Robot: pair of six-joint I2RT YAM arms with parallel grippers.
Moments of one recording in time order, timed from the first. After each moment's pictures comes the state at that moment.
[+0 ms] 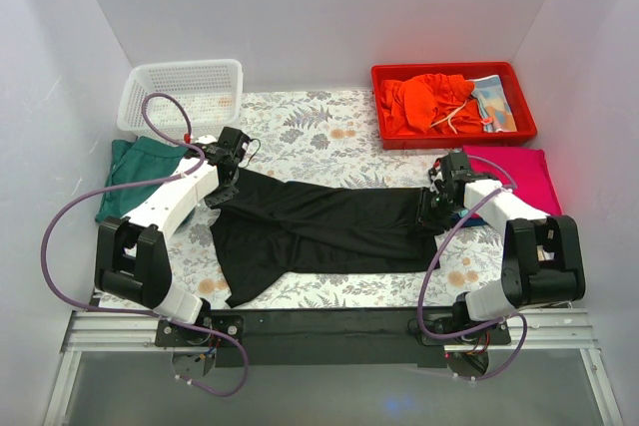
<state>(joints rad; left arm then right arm) -0.32 1.50 1.15 -0.97 -0.56 -0.77 0.13 1.46 0.80 -0.67 -0.34 0.36</state>
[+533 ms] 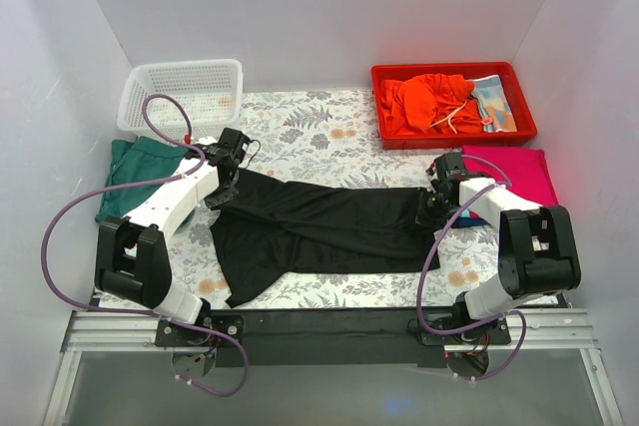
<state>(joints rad) -0.32 1.50 1.14 -0.97 -0.56 -0.77 0.15 1.52 0.80 -0.61 -0.29 0.37</state>
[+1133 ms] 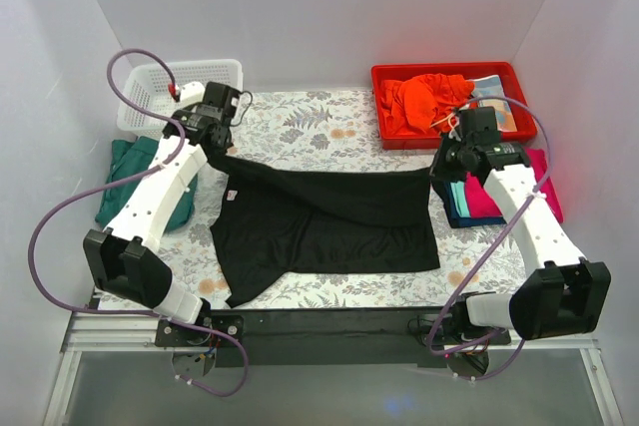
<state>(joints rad) -0.32 1.50 1.52 -1.03 -0.62 -0.70 0.16 1.30 1.16 -0.78 -0.13 0.39</state>
